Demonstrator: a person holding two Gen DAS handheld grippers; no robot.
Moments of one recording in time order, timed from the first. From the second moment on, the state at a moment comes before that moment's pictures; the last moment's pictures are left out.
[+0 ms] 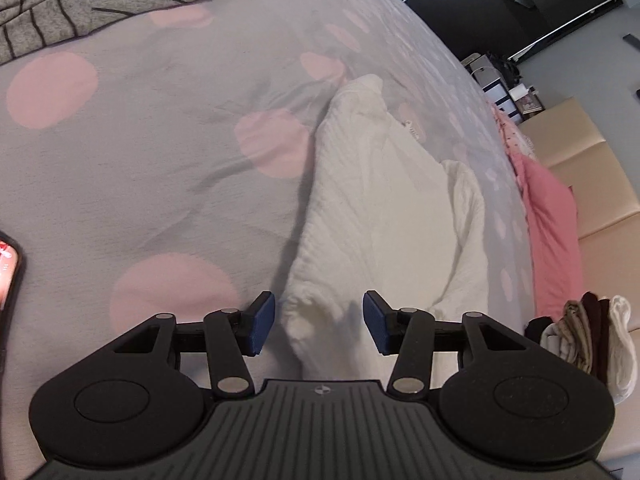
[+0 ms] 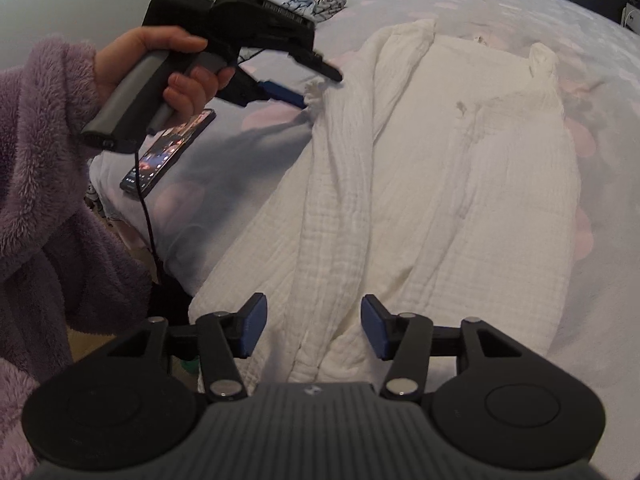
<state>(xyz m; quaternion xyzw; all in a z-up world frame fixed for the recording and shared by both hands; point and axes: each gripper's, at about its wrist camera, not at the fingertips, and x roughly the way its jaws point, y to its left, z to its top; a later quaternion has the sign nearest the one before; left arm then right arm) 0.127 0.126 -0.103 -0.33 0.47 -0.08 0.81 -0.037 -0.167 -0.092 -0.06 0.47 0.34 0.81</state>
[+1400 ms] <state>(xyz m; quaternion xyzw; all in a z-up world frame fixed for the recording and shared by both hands) 0.167 -0.022 -0.050 -0.06 0.47 -0.15 0.87 -0.009 -0.202 -0.134 0.12 0.59 0.33 0.73</state>
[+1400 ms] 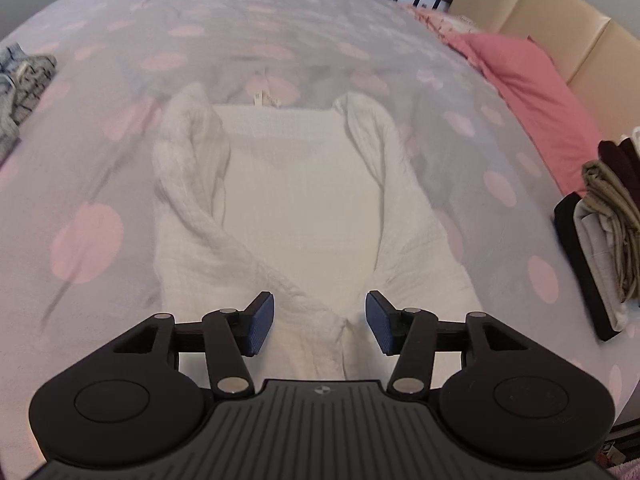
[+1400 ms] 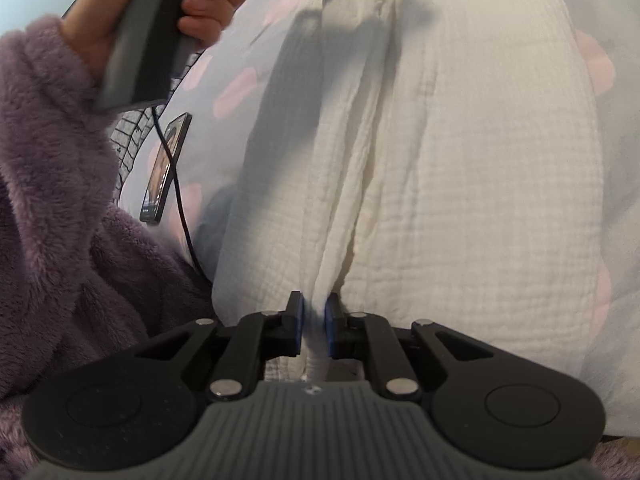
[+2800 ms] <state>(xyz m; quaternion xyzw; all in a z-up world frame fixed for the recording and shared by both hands) 0.106 0.066 -0.050 -0.05 0.51 -0.09 0.86 0.107 -0.129 -0.117 -0.06 0.51 0.26 0.82</state>
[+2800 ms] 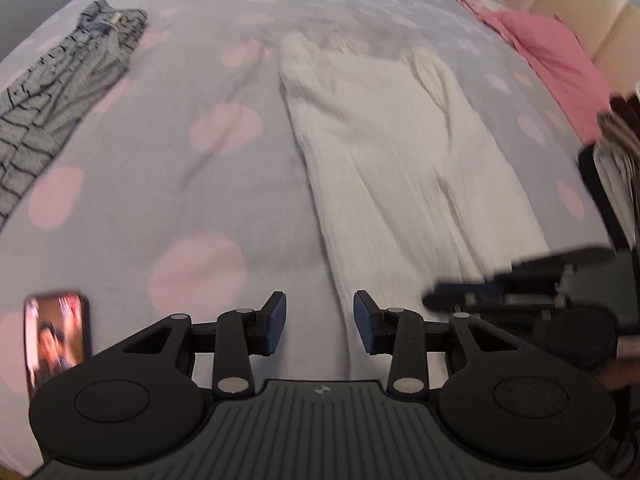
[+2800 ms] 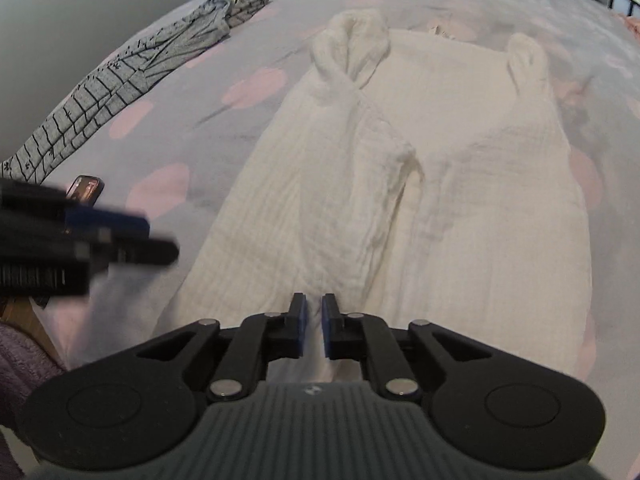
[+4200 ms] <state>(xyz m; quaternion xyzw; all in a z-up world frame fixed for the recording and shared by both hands) 0.335 0.033 -0.077 0.07 0.47 -0.01 0.88 0.348 -0.218 -0.088 -0.08 0.39 0.14 0.90</state>
